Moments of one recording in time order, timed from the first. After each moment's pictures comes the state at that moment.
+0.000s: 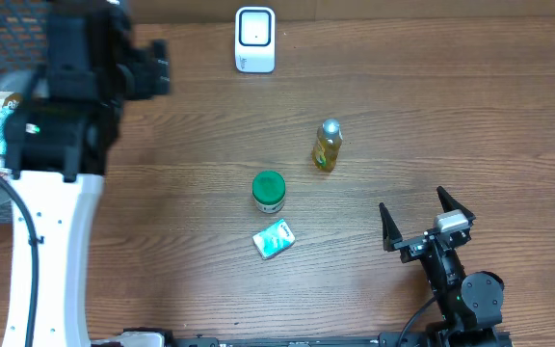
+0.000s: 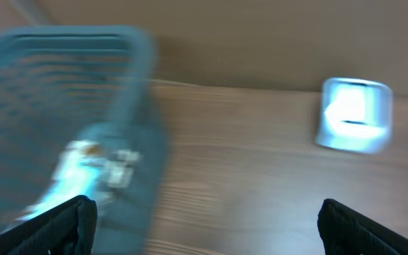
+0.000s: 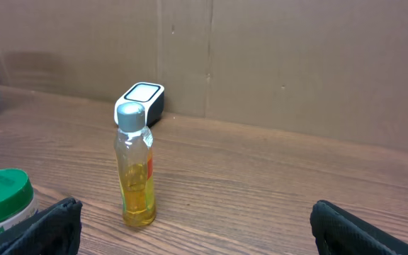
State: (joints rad) left arm -0.03 1.49 1.82 -0.96 -0.29 -0.04; right arm 0.15 0.01 0.02 -0.02 -0.12 -0.06
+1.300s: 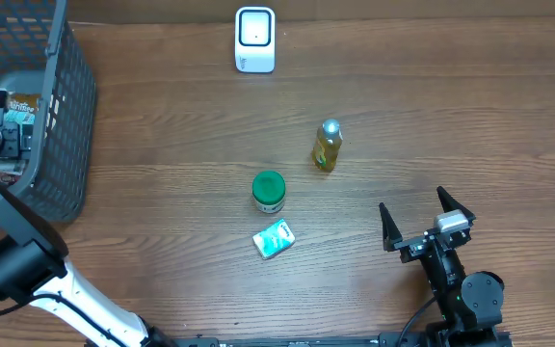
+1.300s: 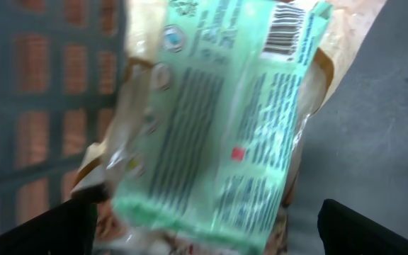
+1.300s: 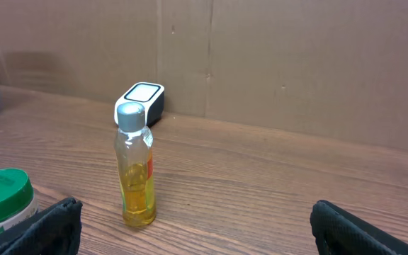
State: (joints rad) left arm 0.65 2.14 1.82 -0.81 -0.08 0.60; right arm 0.15 0.01 0.02 -0.02 -0.12 -0.06
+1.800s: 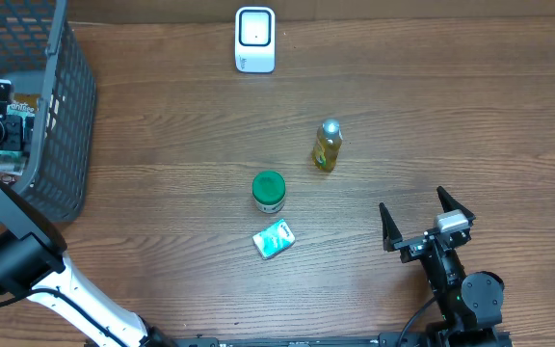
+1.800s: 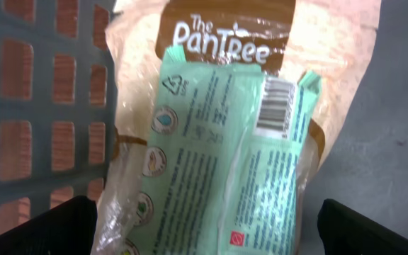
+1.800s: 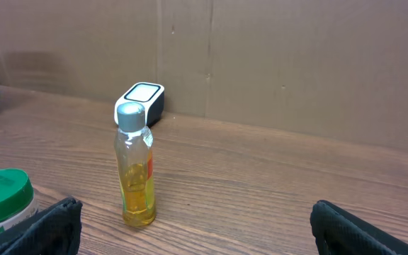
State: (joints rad) left arm 0.65 2.18 1.82 -0.68 0.02 0.63; right arm 0.15 0.01 0.02 -0.02 -0.12 -0.06
